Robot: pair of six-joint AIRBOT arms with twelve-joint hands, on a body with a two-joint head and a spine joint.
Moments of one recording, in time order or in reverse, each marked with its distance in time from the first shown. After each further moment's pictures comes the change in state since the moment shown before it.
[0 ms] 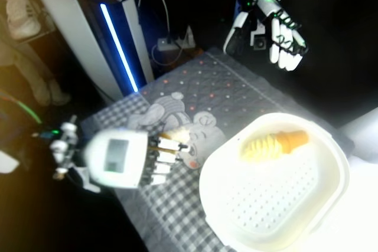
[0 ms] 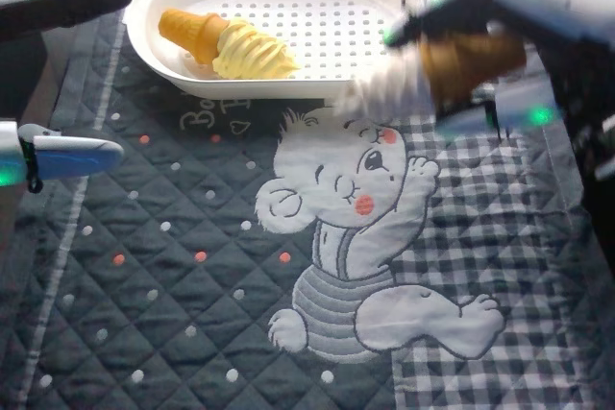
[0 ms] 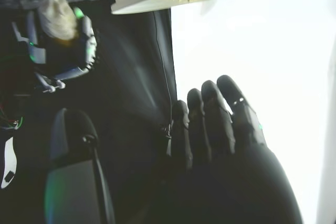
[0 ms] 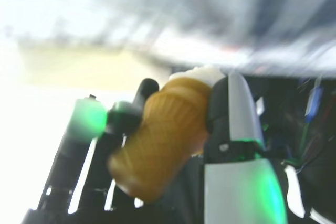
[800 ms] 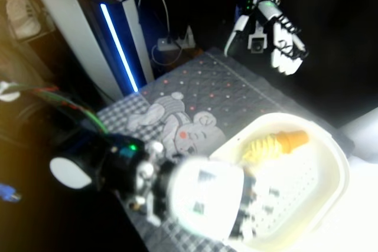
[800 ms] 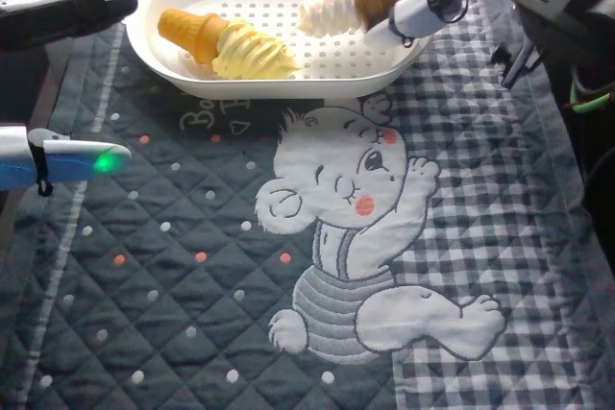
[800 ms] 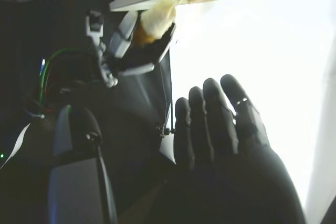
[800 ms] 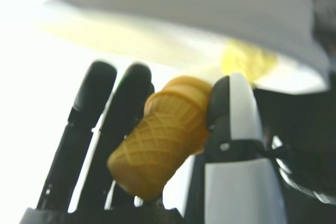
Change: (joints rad) left arm 0.011 -0.026 0.016 -0.001 -0.015 -0.048; right arm 0.283 -0.366 0.421 -0.072 -0.483 -0.031
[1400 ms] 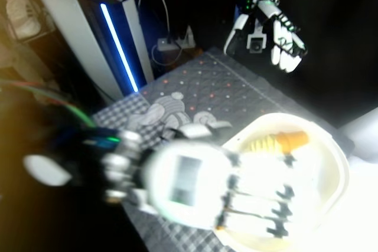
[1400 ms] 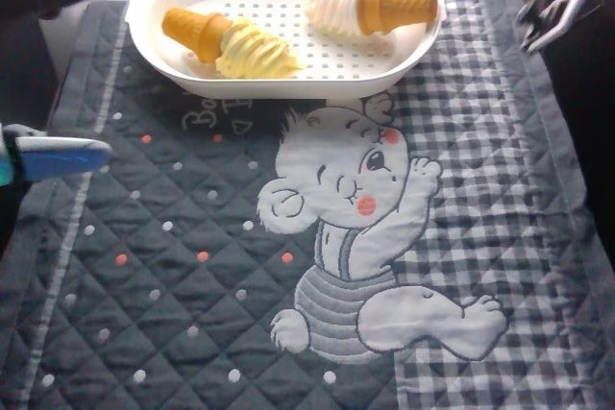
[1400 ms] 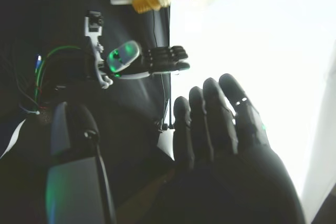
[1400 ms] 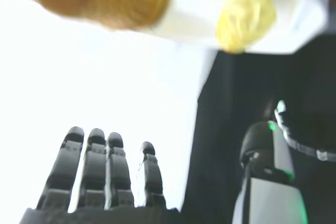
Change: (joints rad) left arm 0.048 0.035 -0.035 -0.031 -0.118 -0.010; right arm 0.000 0.252 -0.259 0.116 0.334 0.035
